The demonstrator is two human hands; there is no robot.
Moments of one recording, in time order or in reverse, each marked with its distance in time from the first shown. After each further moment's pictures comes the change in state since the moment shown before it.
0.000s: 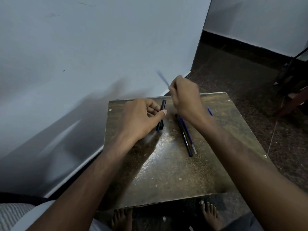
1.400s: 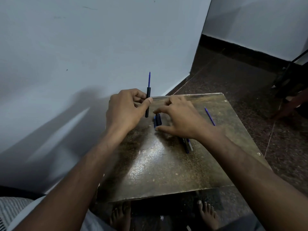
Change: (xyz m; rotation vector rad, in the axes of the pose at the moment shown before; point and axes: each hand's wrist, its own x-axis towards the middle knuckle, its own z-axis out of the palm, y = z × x) left_hand 0.000 -0.011 -0.022 -0.006 0.225 -0.058; right_hand -0.054 -0.013 -0.017 -0.268 -0.448 -0.247
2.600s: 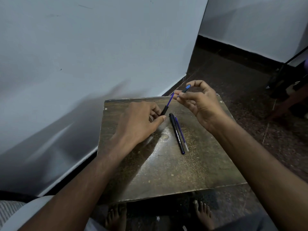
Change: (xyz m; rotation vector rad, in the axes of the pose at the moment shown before) left_hand -0.019 0.015 0.026 0.201 -0.265 0.201; right_hand -0.008 0.037 -0.026 1.700 0.438 0.489
